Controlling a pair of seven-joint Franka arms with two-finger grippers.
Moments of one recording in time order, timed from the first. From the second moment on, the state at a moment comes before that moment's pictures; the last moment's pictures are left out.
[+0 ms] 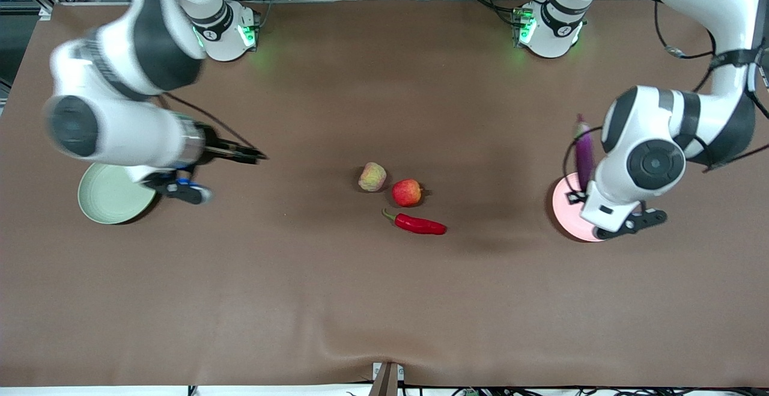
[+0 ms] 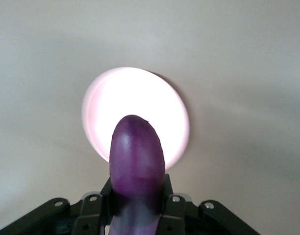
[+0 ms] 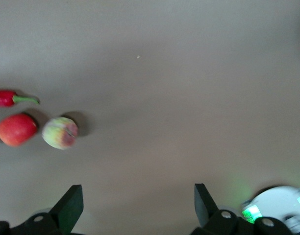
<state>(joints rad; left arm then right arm) -0.02 0.41 -0.19 -1.66 0.34 1.81 -0.55 0.36 0.34 -0.02 -1.46 0.26 1.52 0.74</state>
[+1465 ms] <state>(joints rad) 0.16 0.65 -0.21 -1.68 0.27 2.16 -0.34 0.71 0.71 -0.01 -1.53 0.28 2.15 1.16</state>
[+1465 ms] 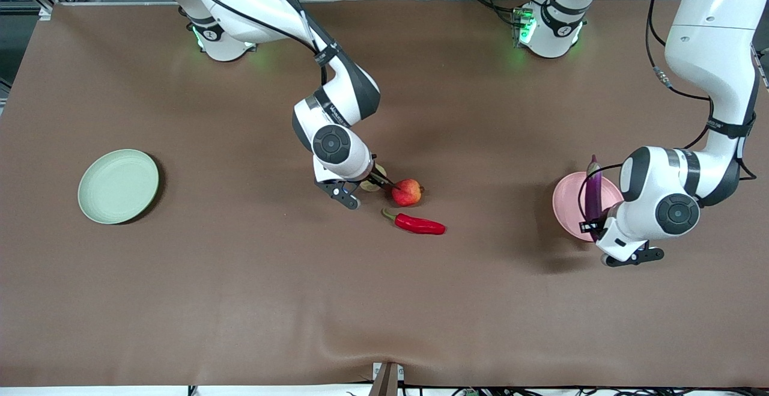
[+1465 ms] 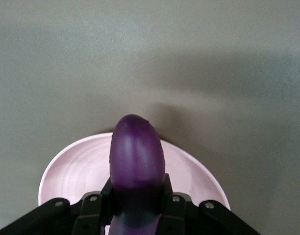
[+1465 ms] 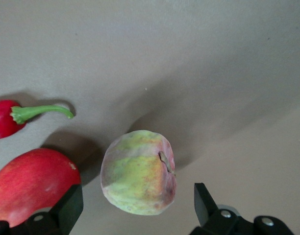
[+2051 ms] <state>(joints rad) 0.16 0.65 -0.21 -1.68 0.27 2.17 -0.34 0.72 0.73 -0.03 -1.51 0.28 2.09 1.16</state>
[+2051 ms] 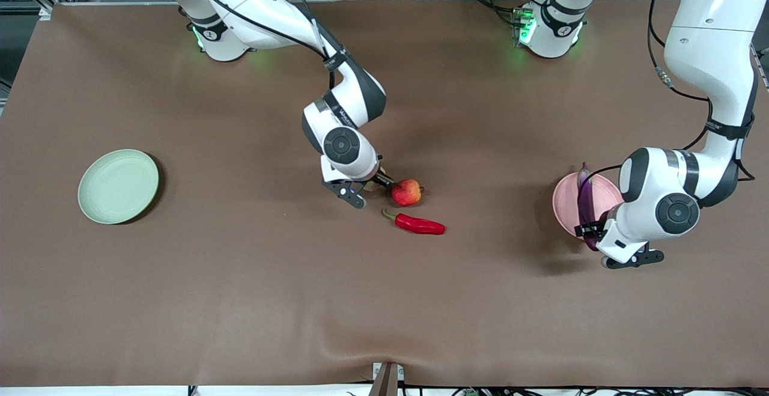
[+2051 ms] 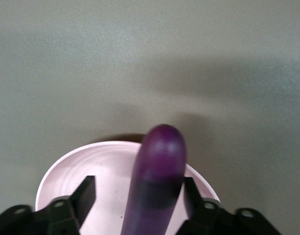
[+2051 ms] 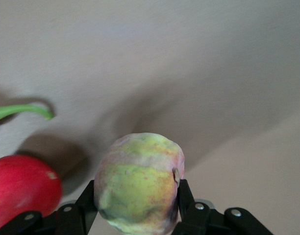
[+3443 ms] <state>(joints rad) -0.22 0.68 -0.34 -1.49 0.17 2.16 -1.43 0.02 0.37 -0.18 -1.76 0.00 1.59 -0.09</state>
